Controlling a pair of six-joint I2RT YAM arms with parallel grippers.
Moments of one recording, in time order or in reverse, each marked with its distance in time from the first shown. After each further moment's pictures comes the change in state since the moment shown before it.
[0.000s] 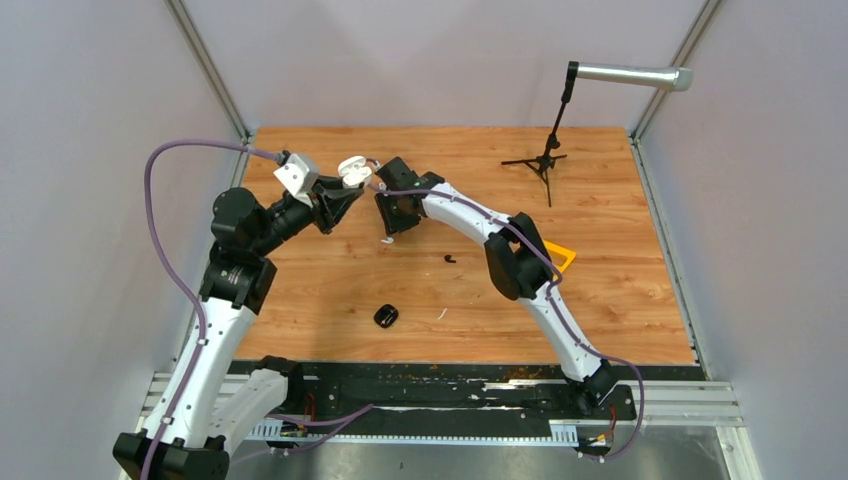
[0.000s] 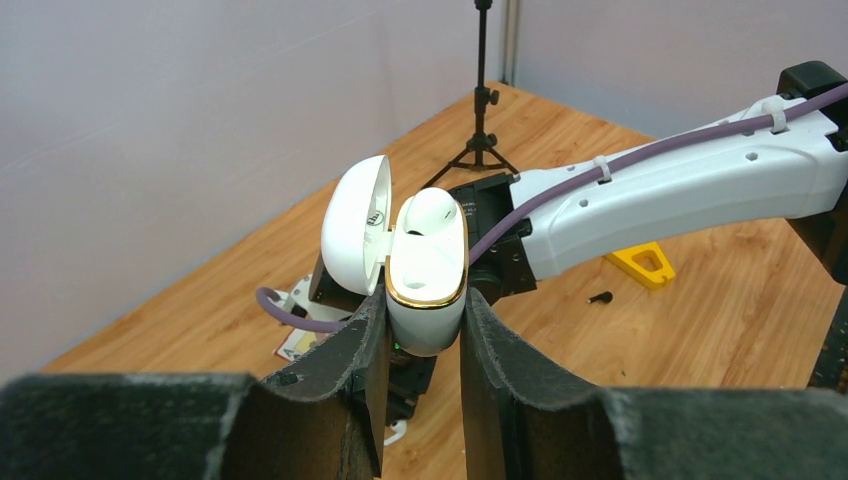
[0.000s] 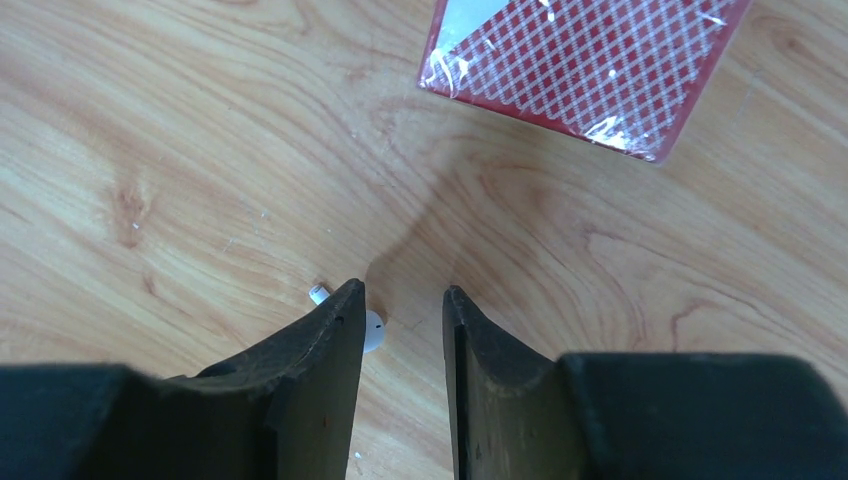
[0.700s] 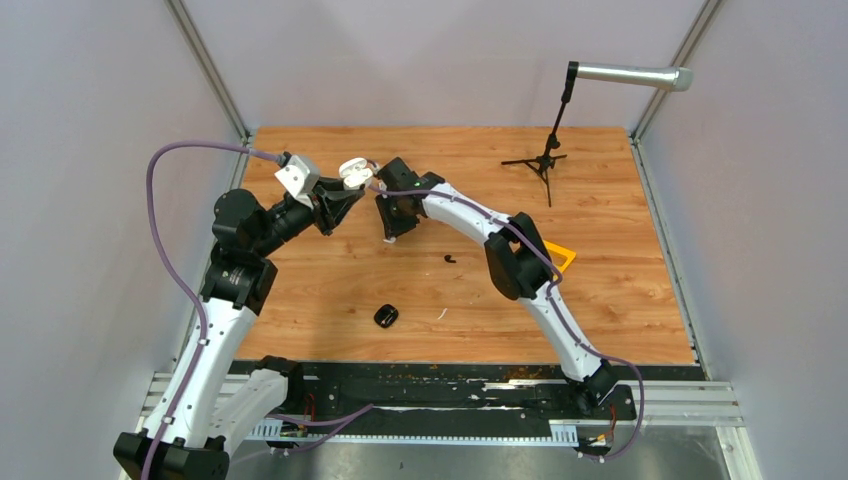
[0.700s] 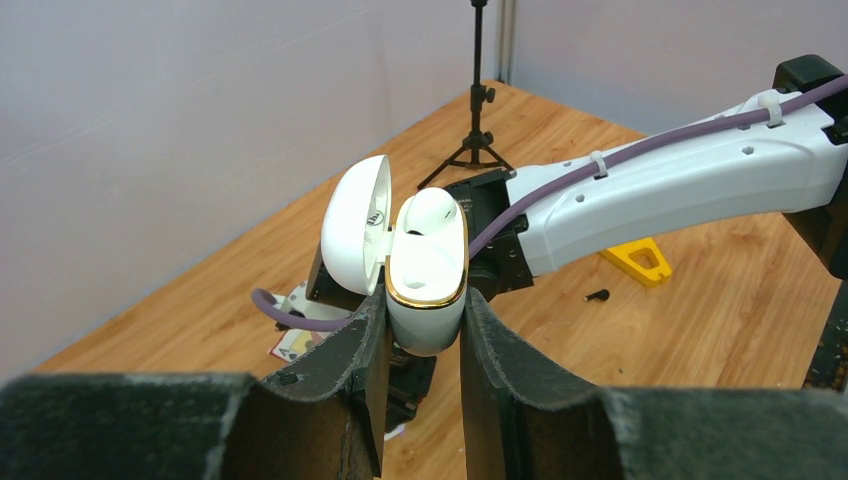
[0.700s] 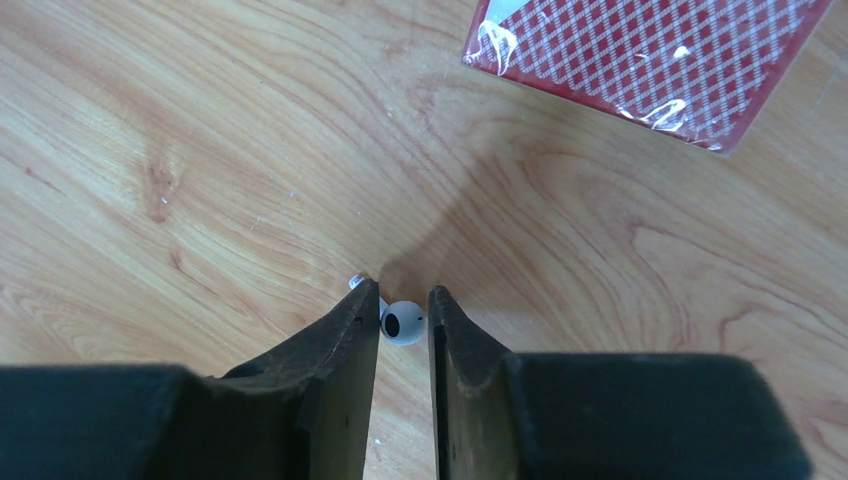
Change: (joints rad) left arm 0.000 -0.003 -0.021 0.015 0.008 -0.005; right arm -0.005 -0.003 -0.008 -0.005 -0.101 0.000
